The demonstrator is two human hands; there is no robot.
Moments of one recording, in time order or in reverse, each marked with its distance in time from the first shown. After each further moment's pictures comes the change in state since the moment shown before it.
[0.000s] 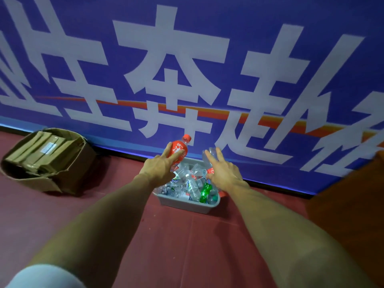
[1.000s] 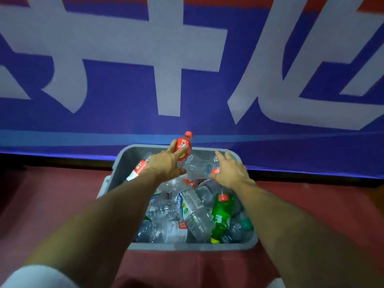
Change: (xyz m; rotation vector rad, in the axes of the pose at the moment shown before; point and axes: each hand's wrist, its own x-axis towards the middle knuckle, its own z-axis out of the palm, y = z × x) left_hand 0.453 -0.091 0.463 -0.042 -0.081 0.140; right_hand 0.430 0.167 0.435 0.101 -0.018 0.293
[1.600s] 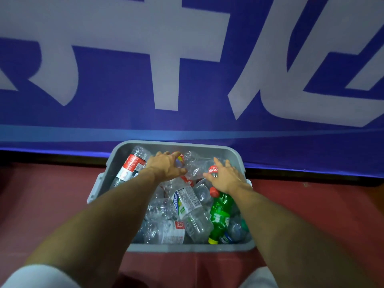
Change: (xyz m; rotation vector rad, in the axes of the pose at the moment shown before) left_hand 0.019 -0.002 0.031 0.004 -0.077 -0.081; right_hand 0.011 0.007 0.041 0.068 -0.080 0.081
